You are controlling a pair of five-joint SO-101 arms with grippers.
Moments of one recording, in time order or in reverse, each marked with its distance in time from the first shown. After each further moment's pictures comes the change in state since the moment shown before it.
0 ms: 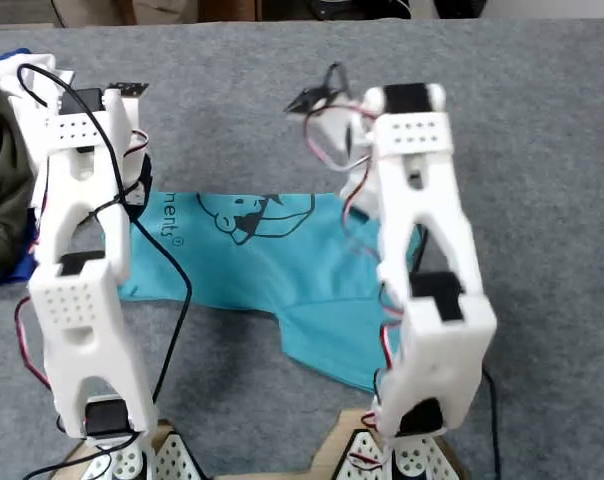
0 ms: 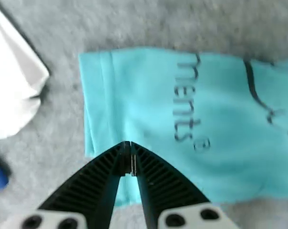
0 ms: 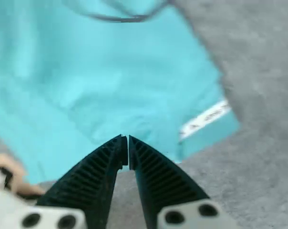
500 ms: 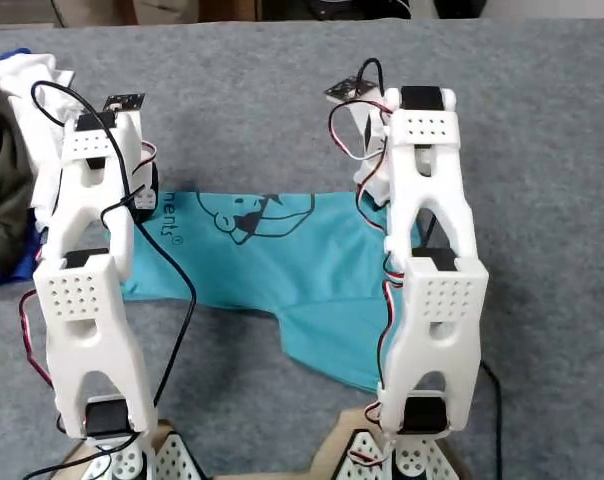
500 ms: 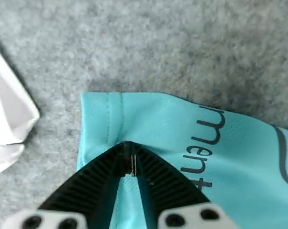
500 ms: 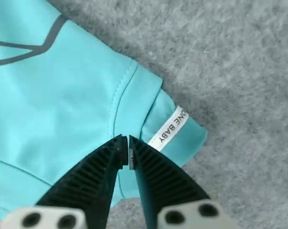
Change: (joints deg) left arm 0.0 8.3 4.0 -15.3 7.6; right arm 7.1 21.7 -17.6 -4.9 -12.2
